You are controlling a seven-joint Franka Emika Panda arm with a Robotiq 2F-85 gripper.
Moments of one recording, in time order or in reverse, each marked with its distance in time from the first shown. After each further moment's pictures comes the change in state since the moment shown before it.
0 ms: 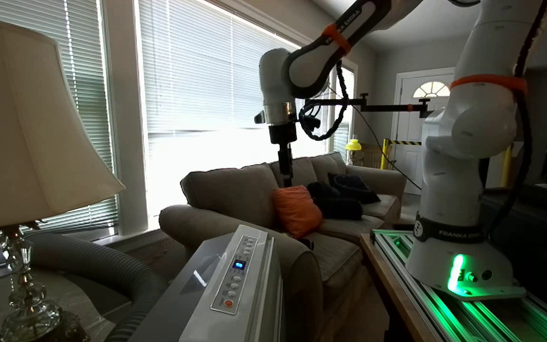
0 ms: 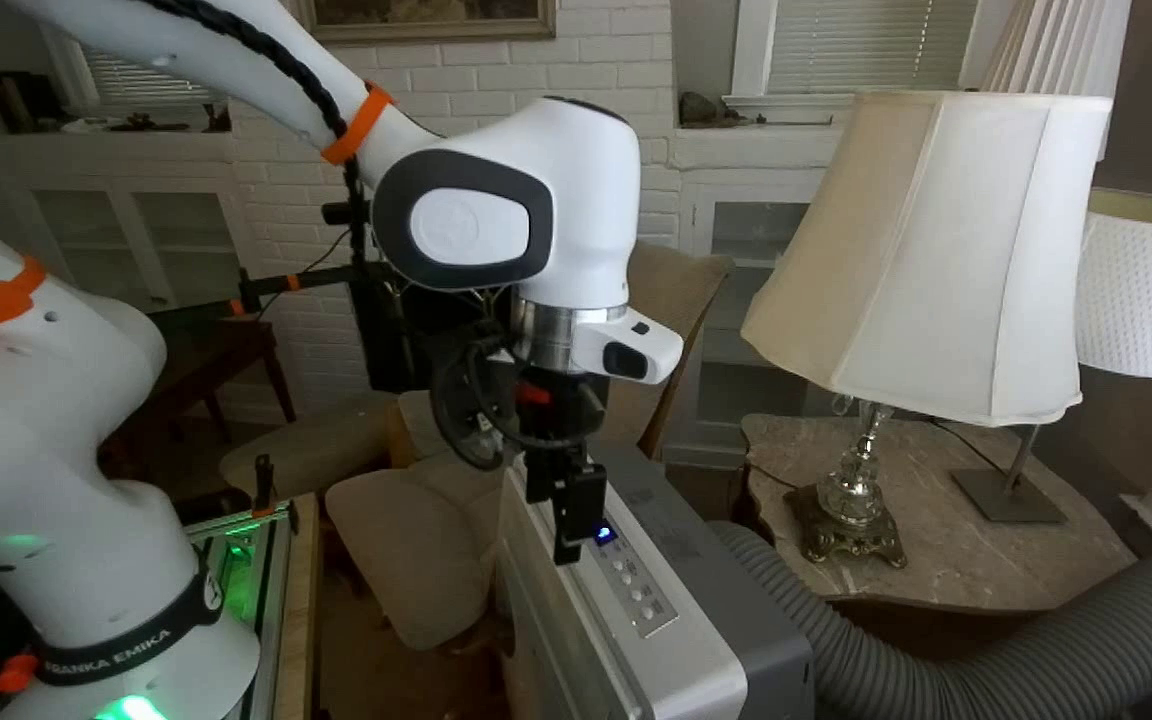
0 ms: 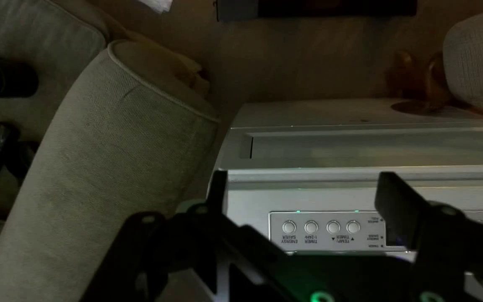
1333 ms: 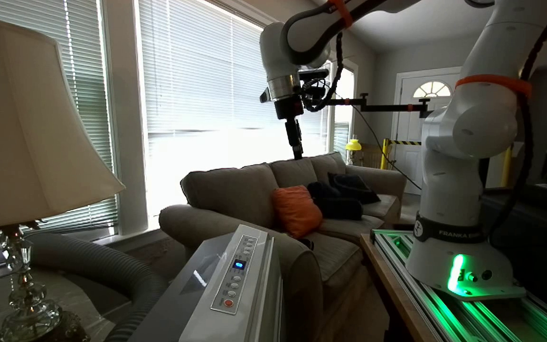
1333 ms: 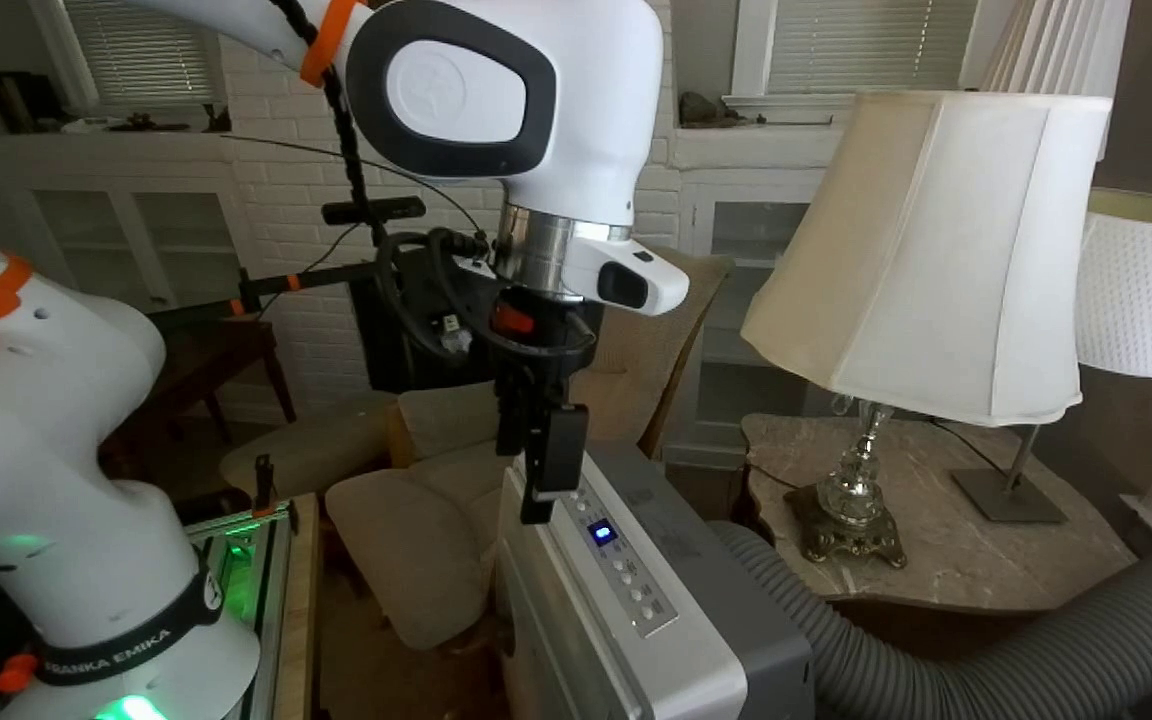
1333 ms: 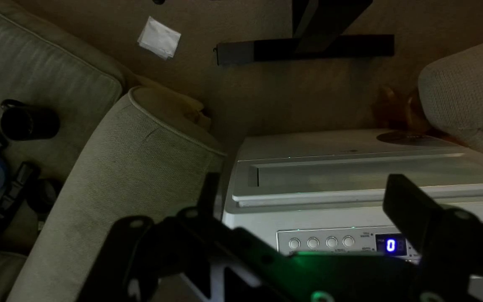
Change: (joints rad) arm 0.009 -0.089 -0.042 0.119 -0.005 -0.303 -0.025
